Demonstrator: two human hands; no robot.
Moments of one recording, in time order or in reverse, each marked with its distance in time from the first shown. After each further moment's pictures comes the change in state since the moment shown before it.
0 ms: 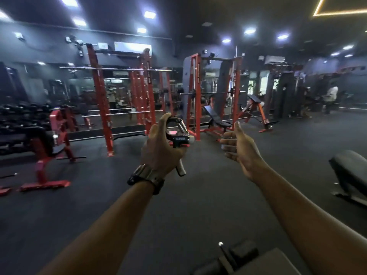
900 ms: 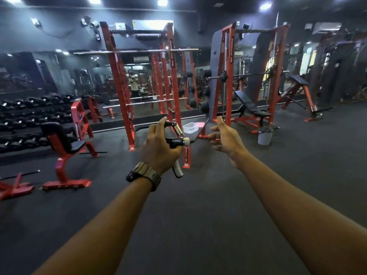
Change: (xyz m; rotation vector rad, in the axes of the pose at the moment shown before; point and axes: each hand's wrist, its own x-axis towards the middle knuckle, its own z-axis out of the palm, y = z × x) left_hand 0.257 -0.433 0.141 0.247 -0.107 -0.139; right_hand 0.438 0.180 0.314 -0.082 -0.185 0.058
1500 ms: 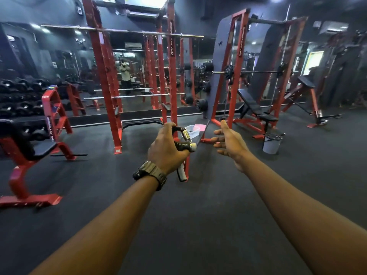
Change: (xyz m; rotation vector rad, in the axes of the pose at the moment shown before) left_hand 0.326 -0.278 0.241 -0.131 -0.118 -0.057; right_hand 0.452 0.103 0.143 -0.118 0.041 0.081
